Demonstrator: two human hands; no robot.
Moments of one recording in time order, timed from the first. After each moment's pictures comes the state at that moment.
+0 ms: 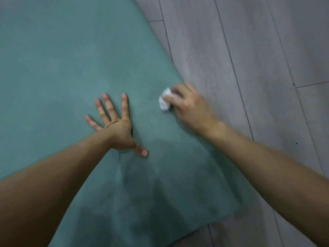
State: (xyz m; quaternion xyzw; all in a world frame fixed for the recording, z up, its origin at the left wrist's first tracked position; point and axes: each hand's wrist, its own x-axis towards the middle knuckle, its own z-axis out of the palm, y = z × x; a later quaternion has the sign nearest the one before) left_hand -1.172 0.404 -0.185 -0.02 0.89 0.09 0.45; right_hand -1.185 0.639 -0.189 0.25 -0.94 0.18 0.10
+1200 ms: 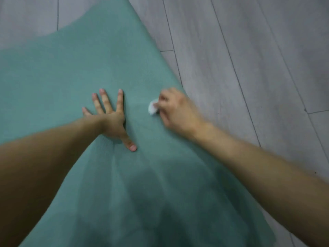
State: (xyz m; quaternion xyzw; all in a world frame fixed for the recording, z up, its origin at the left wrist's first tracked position) left_hand -1.270 0.358 -0.184 -0.02 0.89 0.02 0.45; right_hand -1.247 0.592 -0.191 0.28 -0.94 0.19 0.07
